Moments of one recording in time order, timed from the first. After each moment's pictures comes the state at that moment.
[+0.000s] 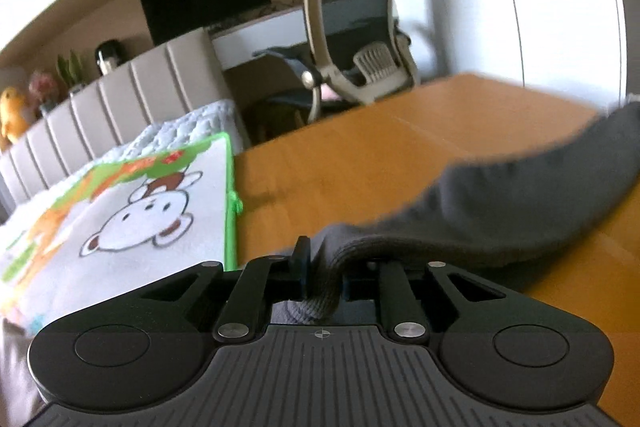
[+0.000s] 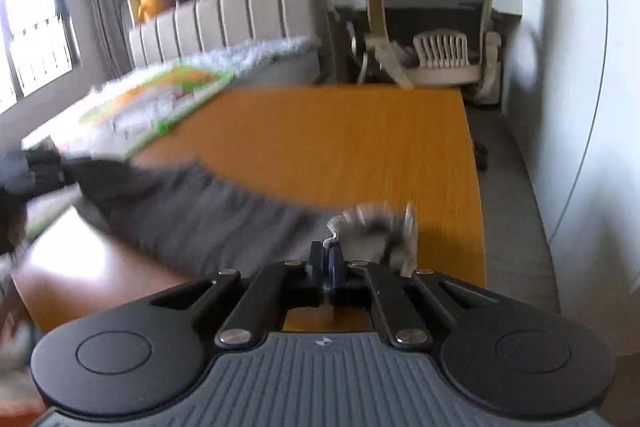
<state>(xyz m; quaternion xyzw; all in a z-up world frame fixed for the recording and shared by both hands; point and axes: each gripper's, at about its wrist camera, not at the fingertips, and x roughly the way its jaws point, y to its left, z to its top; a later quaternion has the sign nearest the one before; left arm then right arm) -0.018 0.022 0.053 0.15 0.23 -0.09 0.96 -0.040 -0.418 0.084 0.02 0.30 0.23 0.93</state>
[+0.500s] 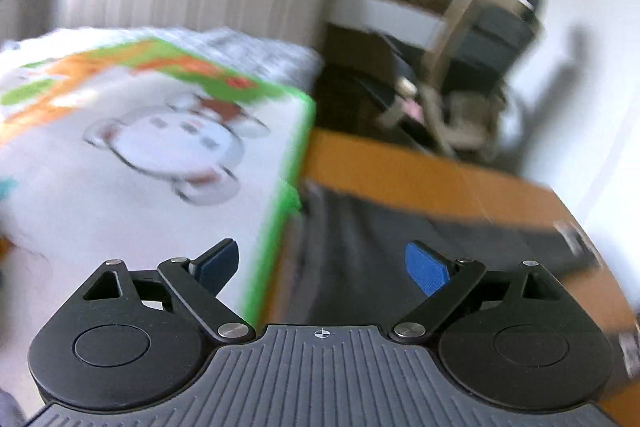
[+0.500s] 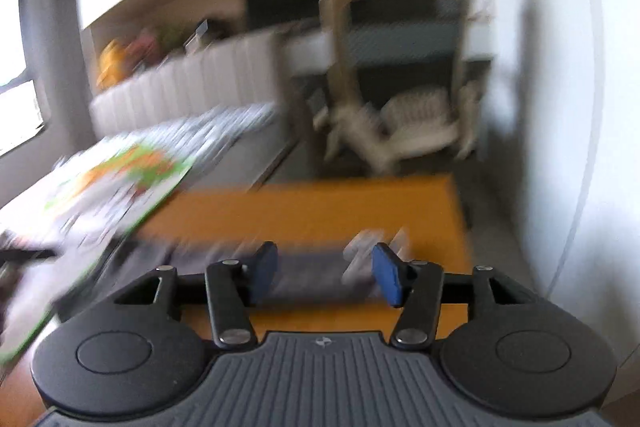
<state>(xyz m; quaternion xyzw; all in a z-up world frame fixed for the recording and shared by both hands) 0.043 0.069 0.055 -0.10 0.31 -0.03 0.95 0.043 -0.381 0.096 0.04 0.28 0.21 0.94</state>
